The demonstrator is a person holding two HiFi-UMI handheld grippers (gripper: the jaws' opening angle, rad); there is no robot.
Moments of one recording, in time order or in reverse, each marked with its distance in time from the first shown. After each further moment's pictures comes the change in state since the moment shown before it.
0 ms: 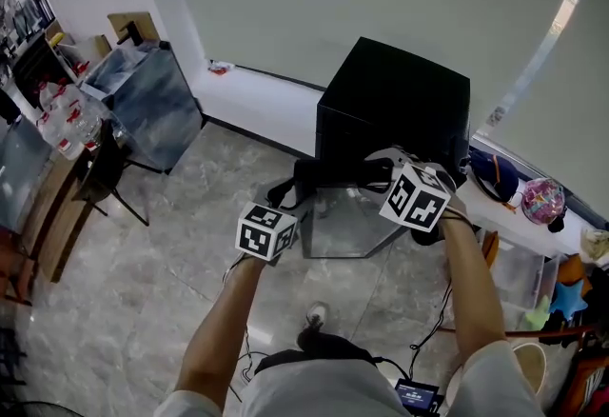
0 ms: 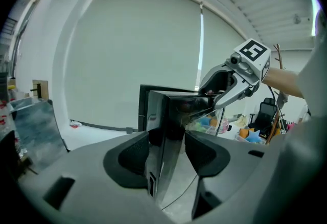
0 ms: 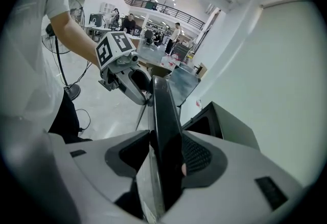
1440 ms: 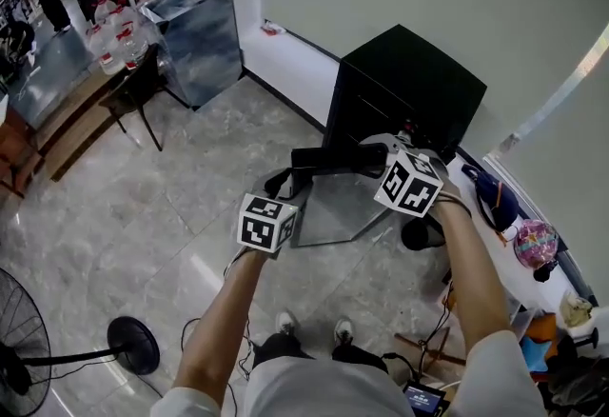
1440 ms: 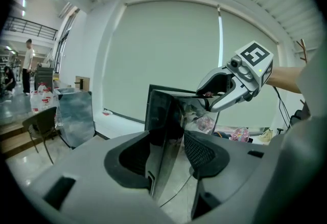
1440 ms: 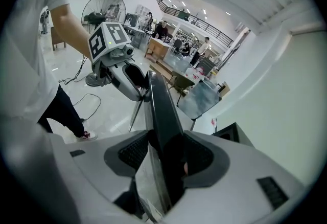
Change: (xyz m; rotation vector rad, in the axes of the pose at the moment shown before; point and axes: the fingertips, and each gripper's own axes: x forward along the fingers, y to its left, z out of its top) left arm -0.084 -0.120 -0.046 -0.184 -0.047 0.343; right arm -0.056 0.090 -0.007 -0.283 -0.107 0.139
